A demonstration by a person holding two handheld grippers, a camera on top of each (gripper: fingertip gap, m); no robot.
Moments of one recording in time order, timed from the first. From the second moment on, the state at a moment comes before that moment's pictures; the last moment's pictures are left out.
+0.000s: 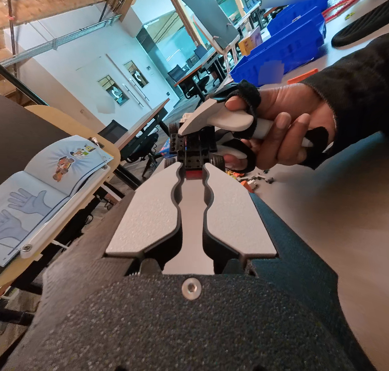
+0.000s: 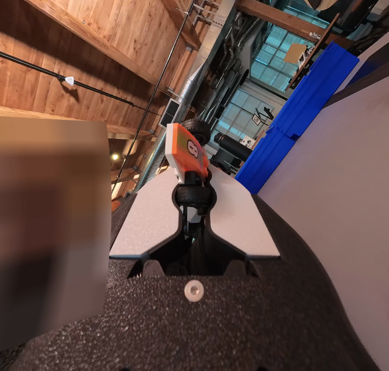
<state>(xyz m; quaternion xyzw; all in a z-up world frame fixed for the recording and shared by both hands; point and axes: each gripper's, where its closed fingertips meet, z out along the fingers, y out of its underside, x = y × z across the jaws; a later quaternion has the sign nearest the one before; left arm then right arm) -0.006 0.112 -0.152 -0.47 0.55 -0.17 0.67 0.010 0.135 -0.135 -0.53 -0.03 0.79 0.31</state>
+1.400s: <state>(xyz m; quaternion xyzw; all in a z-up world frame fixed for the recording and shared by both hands) -0.011 0.125 -0.161 -0.61 0.40 -0.47 0.49 0.021 0.140 -0.136 -0.57 -0.10 0.70 0.42</state>
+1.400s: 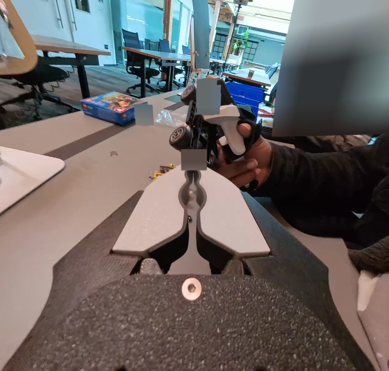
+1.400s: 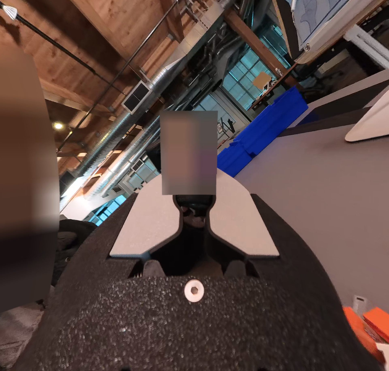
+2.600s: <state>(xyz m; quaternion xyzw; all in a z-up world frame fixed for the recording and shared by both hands) -0.005 0.105 -0.136 -0.55 0.33 -0.64 0.42 0.012 0.111 -0.123 -0.52 -0.23 0.67 0.48</state>
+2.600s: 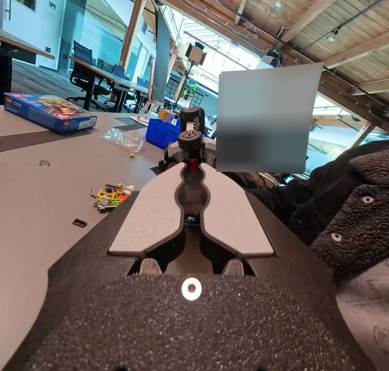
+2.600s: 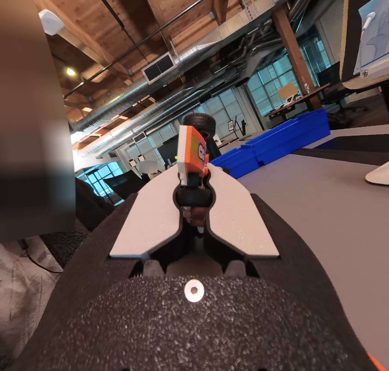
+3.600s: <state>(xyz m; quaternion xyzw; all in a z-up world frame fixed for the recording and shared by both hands) 0.006 0.092 -0.123 -0.54 0.38 -0.53 0.53 0.027 0.103 -0.106 -0.43 -0.17 0.77 0.44</state>
